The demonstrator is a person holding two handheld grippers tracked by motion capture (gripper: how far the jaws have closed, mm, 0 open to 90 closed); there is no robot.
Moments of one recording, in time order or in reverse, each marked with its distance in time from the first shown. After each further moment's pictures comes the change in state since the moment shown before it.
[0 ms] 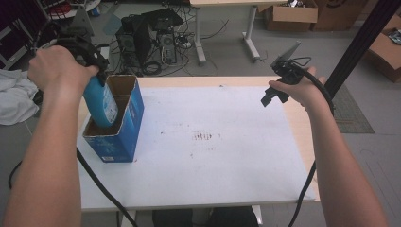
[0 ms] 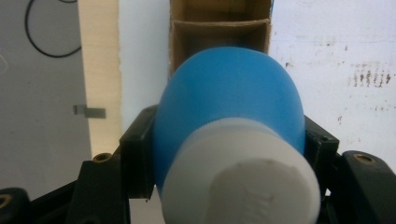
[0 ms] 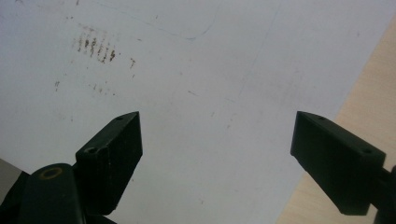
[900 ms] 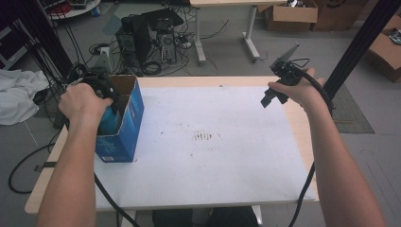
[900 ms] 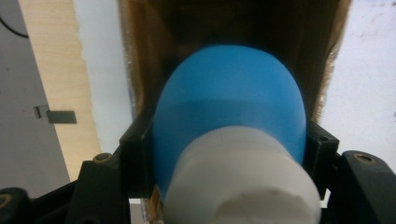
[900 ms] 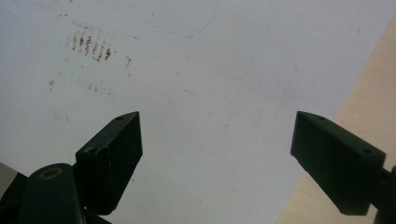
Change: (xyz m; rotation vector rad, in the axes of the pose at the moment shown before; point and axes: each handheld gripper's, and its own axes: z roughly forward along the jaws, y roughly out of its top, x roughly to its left) left arm -0.002 0.008 0.108 0.114 0.002 0.040; right arm -0.002 0.001 0.005 0.012 -0.007 0.005
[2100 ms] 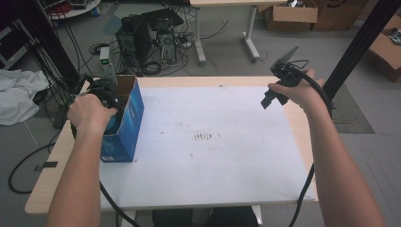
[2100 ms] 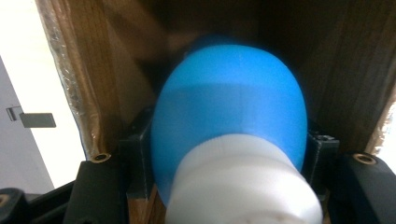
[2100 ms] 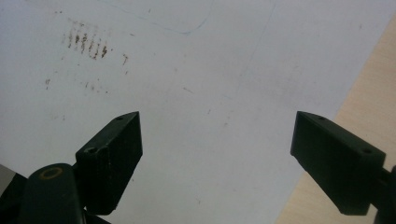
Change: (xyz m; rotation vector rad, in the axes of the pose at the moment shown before) left arm -0.001 0.004 0.036 0.065 -0.015 0.013; right arm -0.002 -0.001 0.004 0.011 -0.003 0.010
